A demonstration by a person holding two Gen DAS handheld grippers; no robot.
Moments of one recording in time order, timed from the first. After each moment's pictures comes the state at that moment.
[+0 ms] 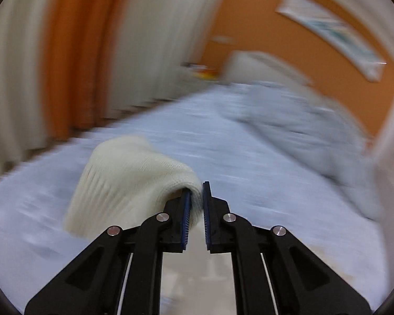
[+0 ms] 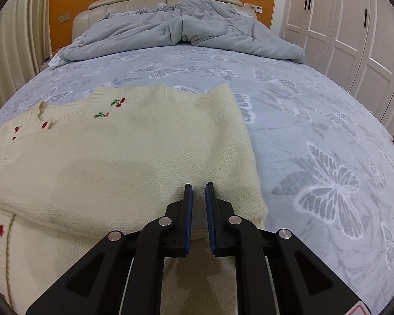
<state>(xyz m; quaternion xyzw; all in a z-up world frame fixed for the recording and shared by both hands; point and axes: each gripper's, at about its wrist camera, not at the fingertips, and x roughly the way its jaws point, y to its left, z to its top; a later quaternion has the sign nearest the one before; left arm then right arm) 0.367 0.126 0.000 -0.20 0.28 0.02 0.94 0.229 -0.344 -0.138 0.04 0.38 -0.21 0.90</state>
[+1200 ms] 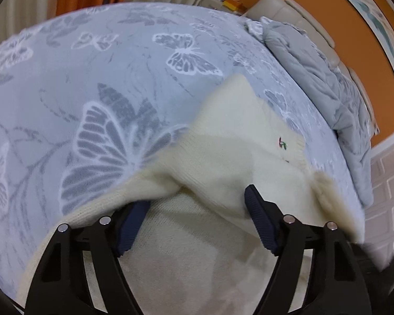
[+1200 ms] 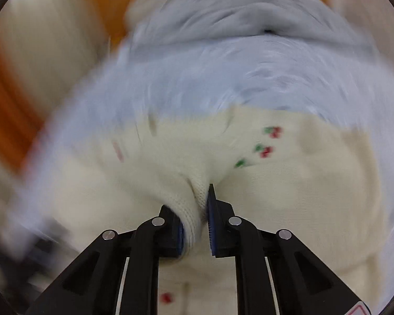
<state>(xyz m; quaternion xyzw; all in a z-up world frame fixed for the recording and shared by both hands) 0.325 0.071 -0.156 -0.29 0.44 0.05 0.85 0.304 -0.270 -0.074 0.22 0.39 -0.02 0.89</state>
